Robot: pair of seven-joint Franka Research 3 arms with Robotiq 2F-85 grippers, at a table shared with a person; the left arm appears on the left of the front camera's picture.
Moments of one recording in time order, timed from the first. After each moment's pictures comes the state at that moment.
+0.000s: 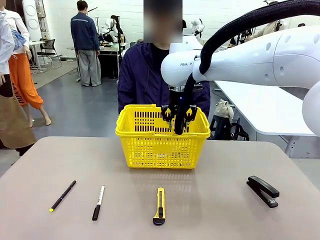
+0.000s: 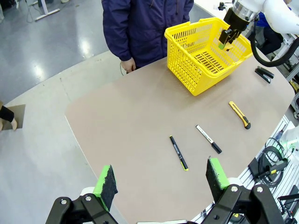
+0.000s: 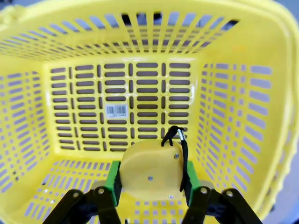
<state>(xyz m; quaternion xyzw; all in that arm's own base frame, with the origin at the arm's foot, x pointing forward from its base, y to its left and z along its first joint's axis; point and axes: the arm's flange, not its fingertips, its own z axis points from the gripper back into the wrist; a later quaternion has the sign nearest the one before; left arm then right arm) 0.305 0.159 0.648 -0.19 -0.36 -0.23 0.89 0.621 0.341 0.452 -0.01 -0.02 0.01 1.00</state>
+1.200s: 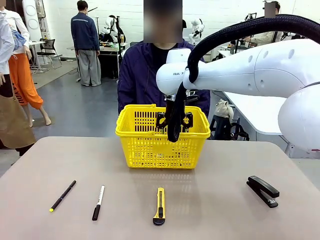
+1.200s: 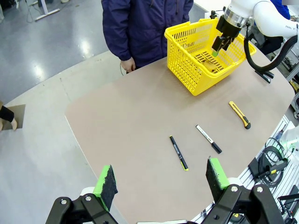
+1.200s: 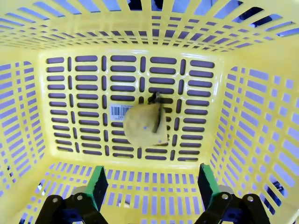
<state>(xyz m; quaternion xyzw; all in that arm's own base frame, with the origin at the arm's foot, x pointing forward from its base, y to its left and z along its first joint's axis) 0.305 0.159 0.648 -0.19 -0.36 -0.23 0.89 0.633 0.352 0.414 0.00 0.01 0.04 1.00</state>
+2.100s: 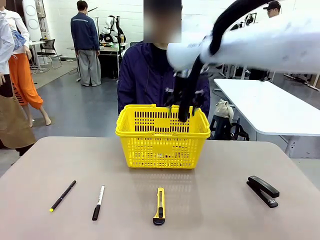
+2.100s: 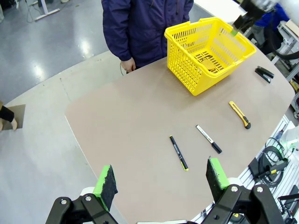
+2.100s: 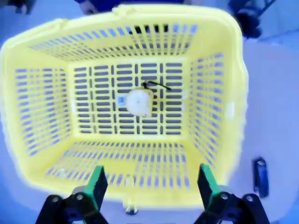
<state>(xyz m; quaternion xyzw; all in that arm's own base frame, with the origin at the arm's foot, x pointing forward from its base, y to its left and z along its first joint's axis) 0.305 0.159 0.648 -0.19 -0.36 -0.23 0.89 0.571 0.296 0.560 0.04 -0.08 -0.02 1.00</state>
